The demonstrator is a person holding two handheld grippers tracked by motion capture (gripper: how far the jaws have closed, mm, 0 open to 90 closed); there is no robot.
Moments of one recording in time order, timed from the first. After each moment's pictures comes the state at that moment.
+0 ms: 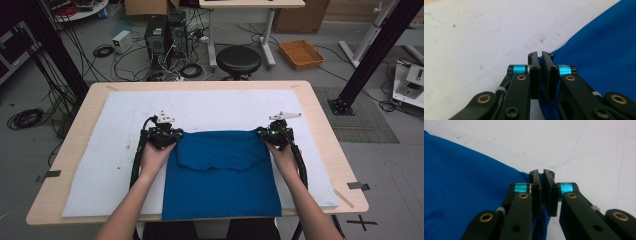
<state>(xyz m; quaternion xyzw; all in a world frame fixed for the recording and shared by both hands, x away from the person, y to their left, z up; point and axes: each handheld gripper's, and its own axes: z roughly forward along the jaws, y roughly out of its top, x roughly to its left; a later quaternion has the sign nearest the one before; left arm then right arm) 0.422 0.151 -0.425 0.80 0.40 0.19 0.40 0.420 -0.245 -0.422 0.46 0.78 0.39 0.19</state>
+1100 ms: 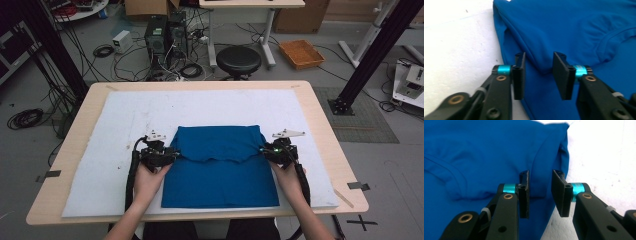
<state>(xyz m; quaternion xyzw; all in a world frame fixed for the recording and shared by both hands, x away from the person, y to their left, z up) 0.352 0.161 -0.442 0.76 0.48 0.13 0.41 0.365 -0.250 -0.442 0.48 0.77 0.37 0.18</state>
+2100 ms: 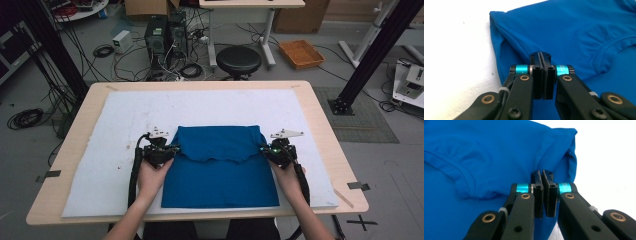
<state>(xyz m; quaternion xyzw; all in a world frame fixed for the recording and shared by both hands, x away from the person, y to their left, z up) 0.358 0.155 -0.435 0.76 0.47 0.14 0.43 0.362 -0.247 -0.438 0.46 0.78 0.38 0.18</state>
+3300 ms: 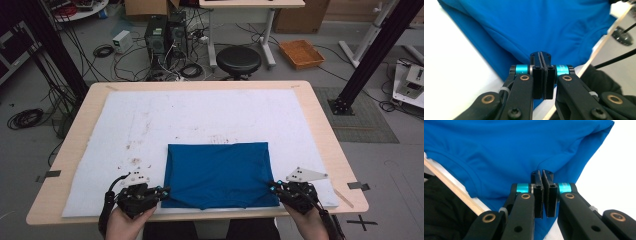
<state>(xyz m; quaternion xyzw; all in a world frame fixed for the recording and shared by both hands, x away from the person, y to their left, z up) 0.226 0.182 -0.421 0.80 0.41 0.07 0.44 0.234 -0.265 -0.423 0.41 0.81 0.39 0.15</state>
